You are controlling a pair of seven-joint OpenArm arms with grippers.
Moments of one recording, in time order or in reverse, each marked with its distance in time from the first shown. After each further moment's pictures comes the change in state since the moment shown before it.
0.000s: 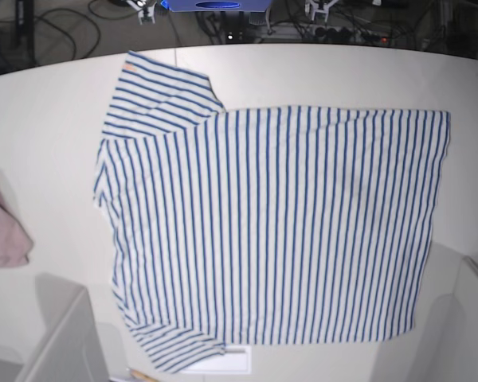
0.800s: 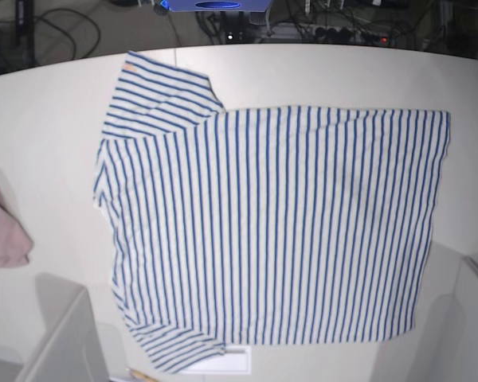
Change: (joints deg) left arm 7.7 -3.5 0.2 7.6 0.2 0.1 -0.3; right arm -7.7 0.2 0.0 6.2 0.0 0.0 0.1
